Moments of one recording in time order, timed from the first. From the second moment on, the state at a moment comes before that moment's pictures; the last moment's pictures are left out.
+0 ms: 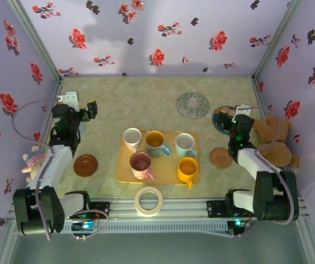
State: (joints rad) left arm 0.02 1.12 0.72 0.15 0.01 -0.04; right arm 0.01 1.22 0.51 0.36 0.19 0.14
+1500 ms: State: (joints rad) left arm 0.07 1.56 1.34 -0.94 -0.03 -0.37; right arm 0.23 1.19 1.02 -0.43 -0.35 0.25
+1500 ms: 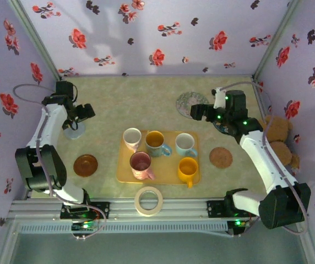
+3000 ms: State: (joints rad) left arm 0.21 1.91 1.33 -0.79 -0.01 -0.43; right arm 0.45 1.30 0.99 -0.32 -0.26 0.33
